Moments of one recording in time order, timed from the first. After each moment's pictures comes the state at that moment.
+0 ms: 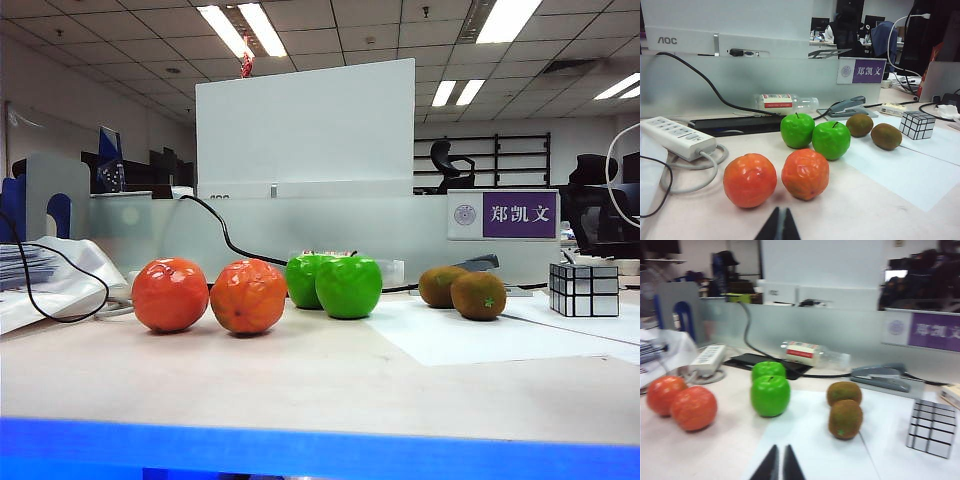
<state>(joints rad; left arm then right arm) -0.29 0.00 0.01 0.09 0.20 -0.04 0.45 0.01 0.02 0.11 0.10 0.02</state>
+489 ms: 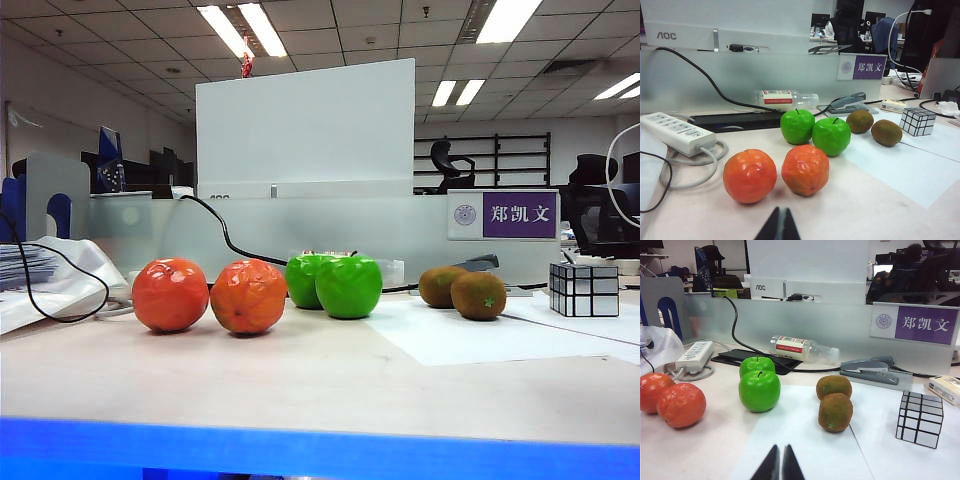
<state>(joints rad) -0.29 0.00 0.01 0.08 0.20 -0.04 0.45 0.01 0.02 0.09 0.13 0.02</state>
